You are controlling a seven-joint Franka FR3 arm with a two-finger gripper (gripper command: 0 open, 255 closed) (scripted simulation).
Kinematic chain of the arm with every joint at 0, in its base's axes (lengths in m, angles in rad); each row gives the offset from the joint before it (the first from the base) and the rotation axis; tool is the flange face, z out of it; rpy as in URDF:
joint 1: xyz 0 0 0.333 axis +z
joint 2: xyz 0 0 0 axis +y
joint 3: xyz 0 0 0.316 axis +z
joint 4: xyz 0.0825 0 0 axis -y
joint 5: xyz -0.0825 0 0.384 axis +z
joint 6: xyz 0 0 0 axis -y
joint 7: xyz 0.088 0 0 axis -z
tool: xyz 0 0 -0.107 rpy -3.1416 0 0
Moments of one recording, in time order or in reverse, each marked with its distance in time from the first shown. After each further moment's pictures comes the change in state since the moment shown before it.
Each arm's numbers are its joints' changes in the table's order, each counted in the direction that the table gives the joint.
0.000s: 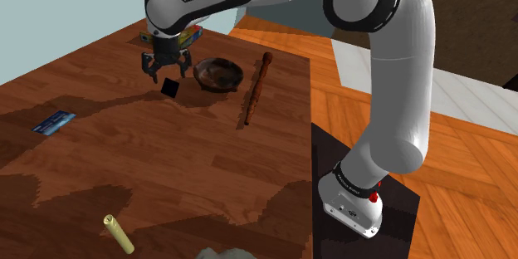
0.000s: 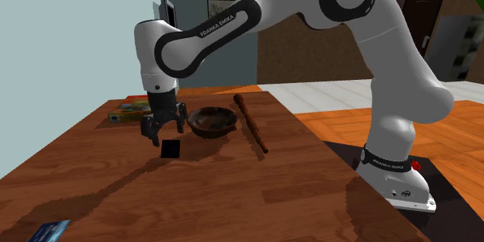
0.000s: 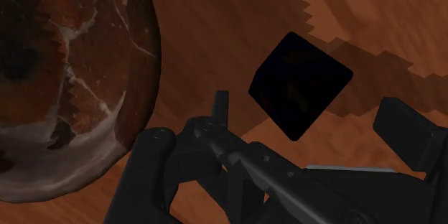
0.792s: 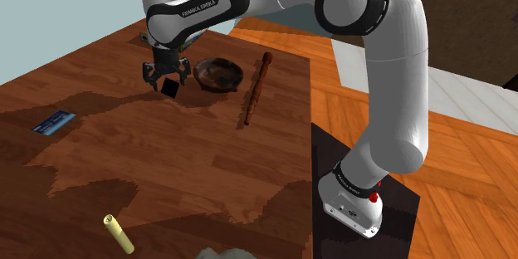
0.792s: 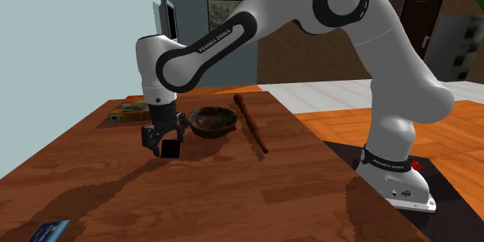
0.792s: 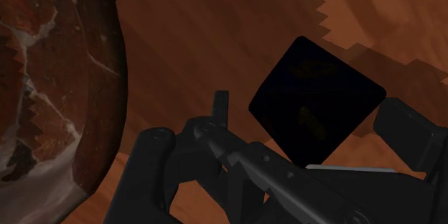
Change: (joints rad) arm 0.006 0.052 -0.008 -0.011 -0.012 0.063 0.007
